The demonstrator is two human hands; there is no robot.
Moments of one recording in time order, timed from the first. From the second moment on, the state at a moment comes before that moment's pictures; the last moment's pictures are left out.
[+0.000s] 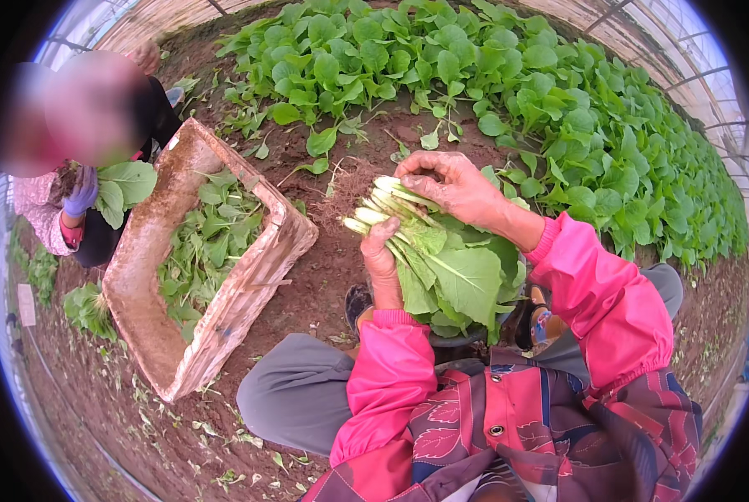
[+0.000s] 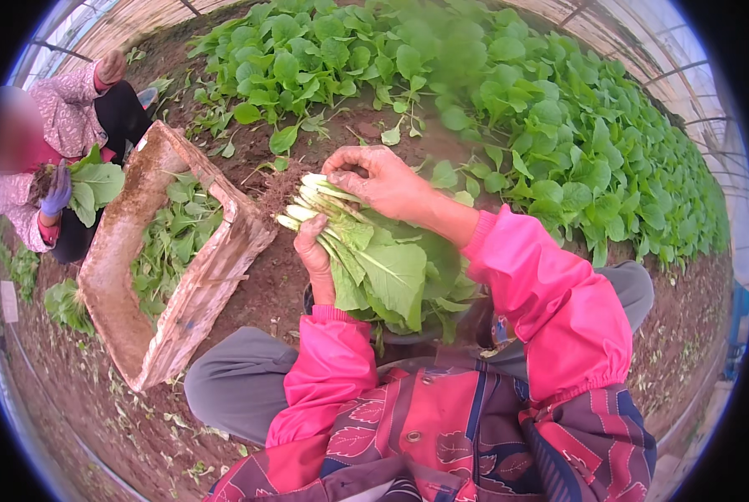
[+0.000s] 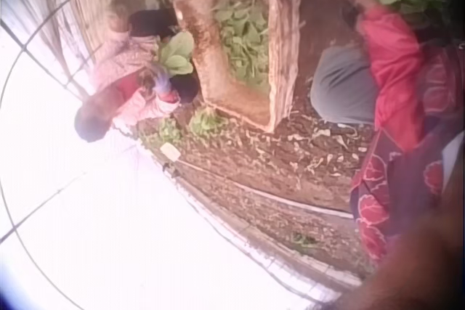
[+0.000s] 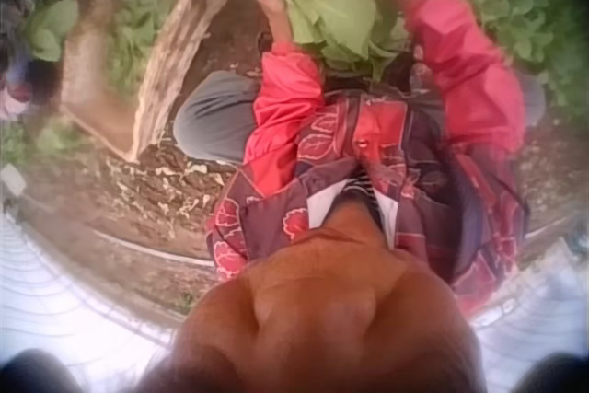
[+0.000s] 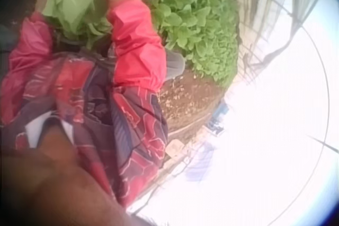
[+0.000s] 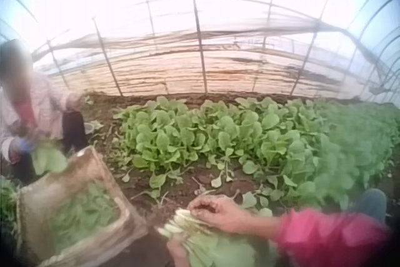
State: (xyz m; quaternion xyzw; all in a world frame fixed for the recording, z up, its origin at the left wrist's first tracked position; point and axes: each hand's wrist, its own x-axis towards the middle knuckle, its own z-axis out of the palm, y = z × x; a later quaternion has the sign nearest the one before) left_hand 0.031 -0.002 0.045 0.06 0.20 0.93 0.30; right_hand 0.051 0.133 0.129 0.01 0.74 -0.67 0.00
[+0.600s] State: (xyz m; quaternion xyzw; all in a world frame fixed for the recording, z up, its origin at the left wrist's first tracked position) left_hand 0.034 0.003 0.059 0.00 0.32 0.94 0.15; right_hand 0.050 0.111 0.098 -0.06 0.85 -0.49 -0.17
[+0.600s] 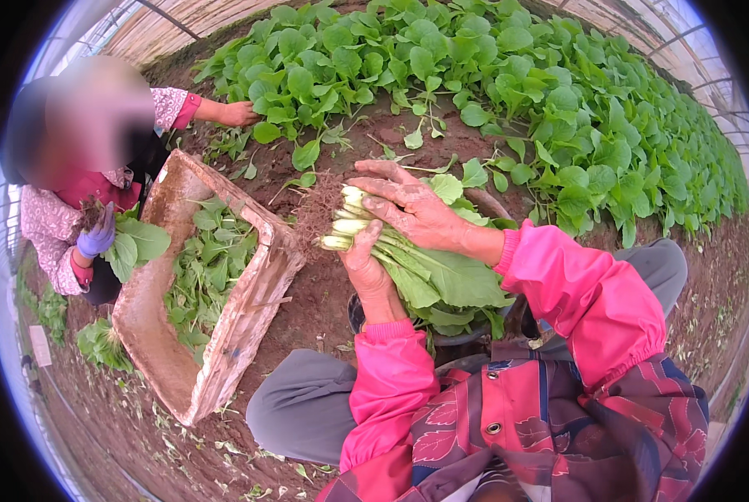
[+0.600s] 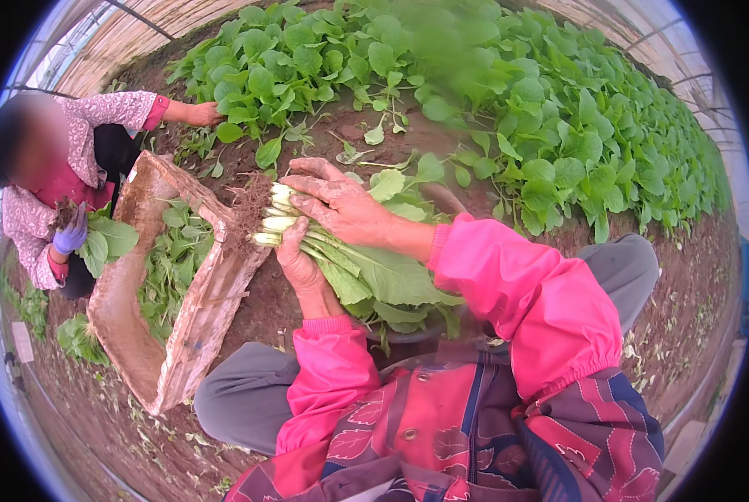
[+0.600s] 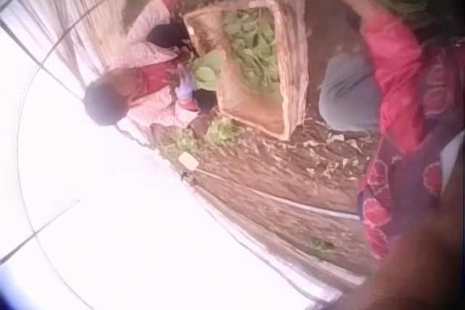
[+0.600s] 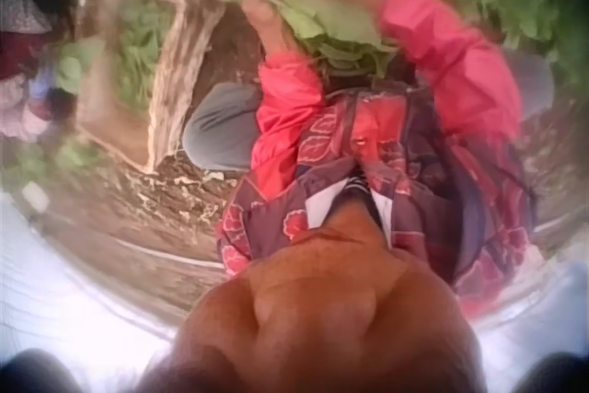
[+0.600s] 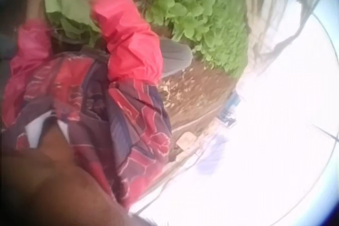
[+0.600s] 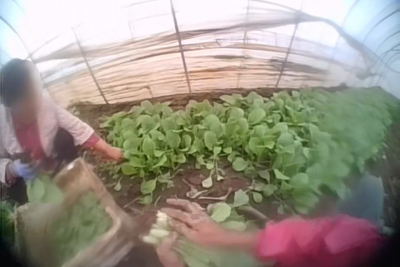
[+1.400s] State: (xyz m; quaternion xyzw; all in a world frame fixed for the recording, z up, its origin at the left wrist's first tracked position) left_hand -0.013 0.010 0.038 0.10 0.29 0.92 0.24; right_hand 0.152 0.379 -0.138 0.19 0.94 0.19 0.22
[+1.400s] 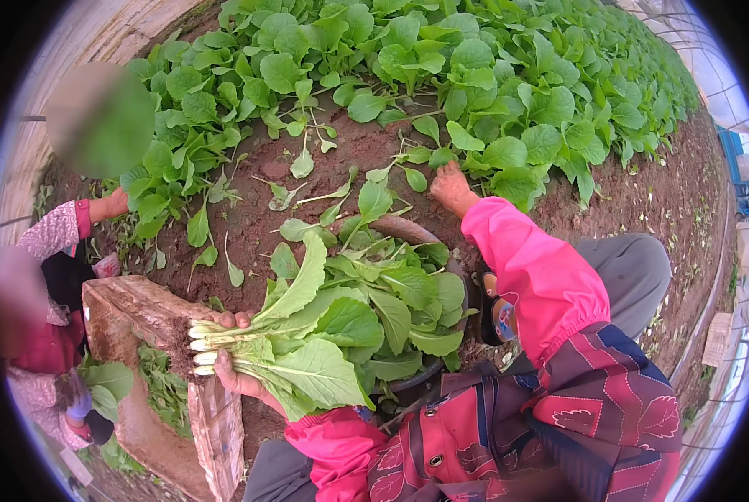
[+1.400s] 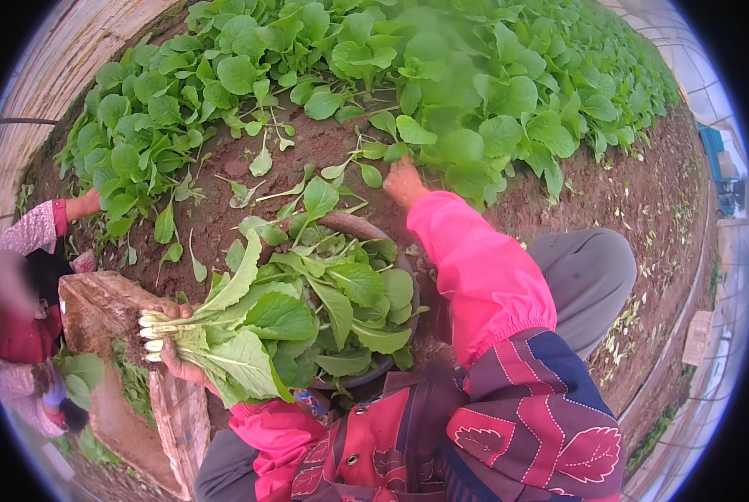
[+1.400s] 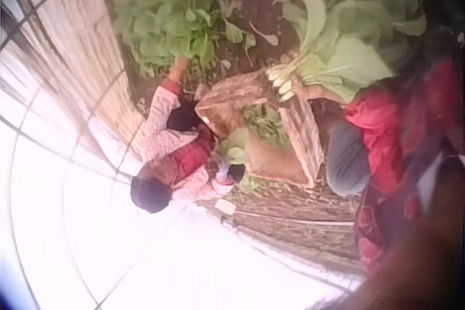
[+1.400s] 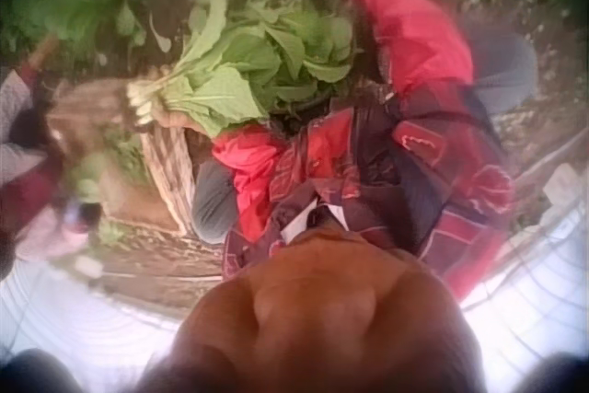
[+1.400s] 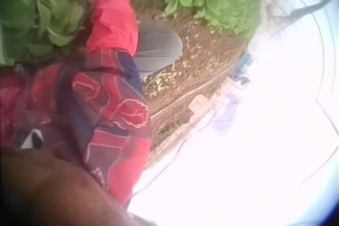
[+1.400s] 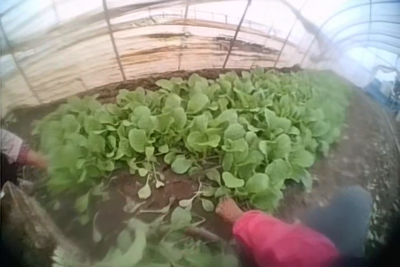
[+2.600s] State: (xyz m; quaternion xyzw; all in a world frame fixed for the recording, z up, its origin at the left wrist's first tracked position) left_hand 0.007 -0.017 0.063 0.07 0.26 0.94 0.21; right_hand 0.036 0.264 0.034 0.18 0.83 -0.52 0.04
